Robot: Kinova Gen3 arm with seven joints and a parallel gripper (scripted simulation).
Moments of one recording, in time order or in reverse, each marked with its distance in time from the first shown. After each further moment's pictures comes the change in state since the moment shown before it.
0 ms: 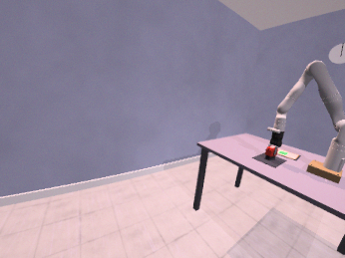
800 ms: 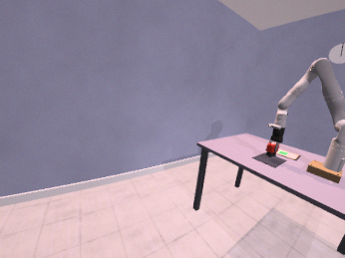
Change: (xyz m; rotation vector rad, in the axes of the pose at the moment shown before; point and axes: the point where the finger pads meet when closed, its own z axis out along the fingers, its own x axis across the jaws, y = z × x) arm -0.001 -0.001 -0.030 0.006 -0.006 0.003
